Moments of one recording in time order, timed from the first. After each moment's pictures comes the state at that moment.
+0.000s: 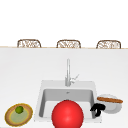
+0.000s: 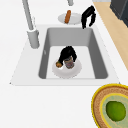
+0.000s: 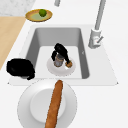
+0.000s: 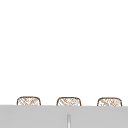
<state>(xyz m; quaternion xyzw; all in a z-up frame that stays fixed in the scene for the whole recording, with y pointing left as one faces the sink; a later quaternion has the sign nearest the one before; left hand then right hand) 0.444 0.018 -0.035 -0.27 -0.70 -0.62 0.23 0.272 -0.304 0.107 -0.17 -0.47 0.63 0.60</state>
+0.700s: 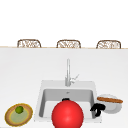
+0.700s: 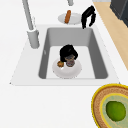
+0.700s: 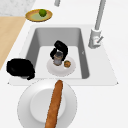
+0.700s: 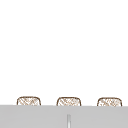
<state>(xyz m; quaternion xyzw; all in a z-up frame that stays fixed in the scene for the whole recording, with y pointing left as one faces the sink) 0.443 0.027 -0.019 -0.24 -0.73 -0.61 0.20 0.272 -0.304 0.107 -0.17 -0.47 0.63 0.60</state>
